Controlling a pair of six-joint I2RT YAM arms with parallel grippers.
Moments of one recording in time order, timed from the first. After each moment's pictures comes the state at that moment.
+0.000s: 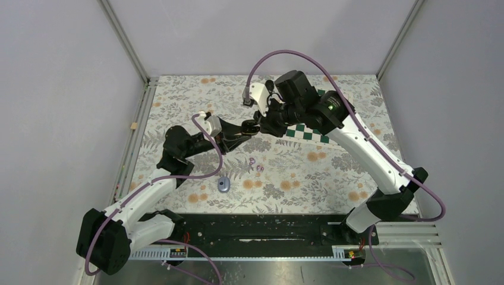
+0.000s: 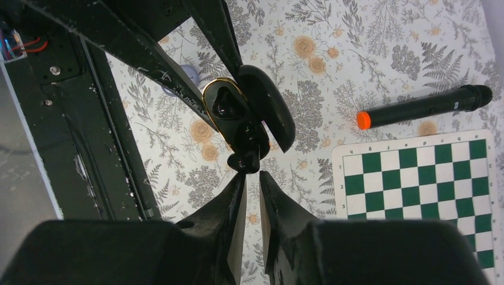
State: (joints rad) left arm -0.48 1.04 0.63 0.63 0.81 -0.03; right arm 0.82 1.55 1.88 -1.07 -0.27 -0.40
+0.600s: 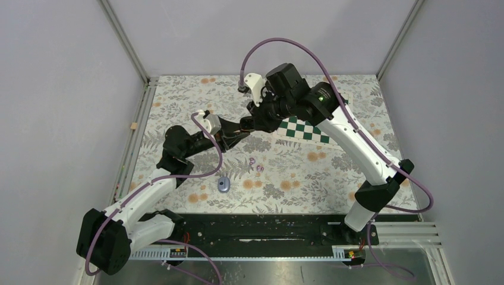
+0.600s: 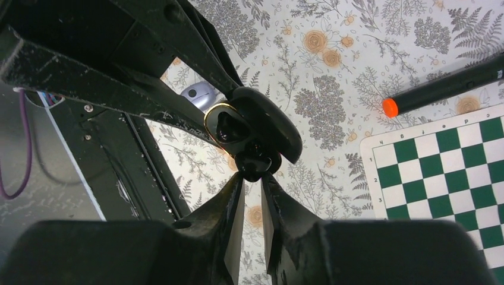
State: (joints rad) left arm -0.47 1.04 0.63 0.62 0.75 -0.02; right arm 0.81 1.68 2.05 -1.14 -0.25 -0.19
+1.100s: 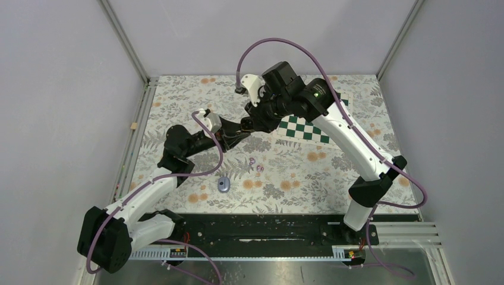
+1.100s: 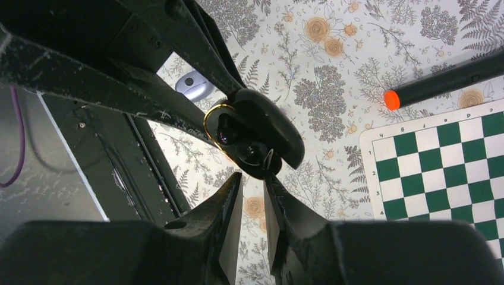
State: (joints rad) left arm -0.46 1.05 0.63 0.63 0.75 -0.05; right arm 0.81 1.75 2.15 -1.22 -0.25 -0.20
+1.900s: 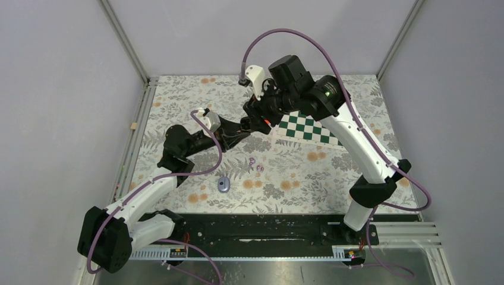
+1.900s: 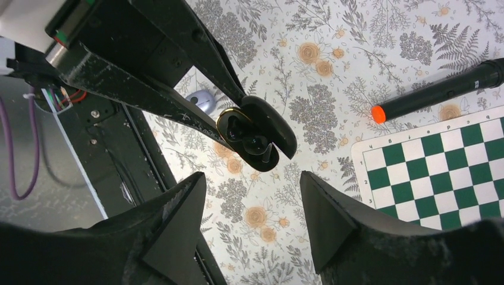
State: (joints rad) left arm -0.45 1.05 0.63 0.65 0.76 -0.08; right arm 0.81 1.74 2.24 -1.25 -0.25 -0.20
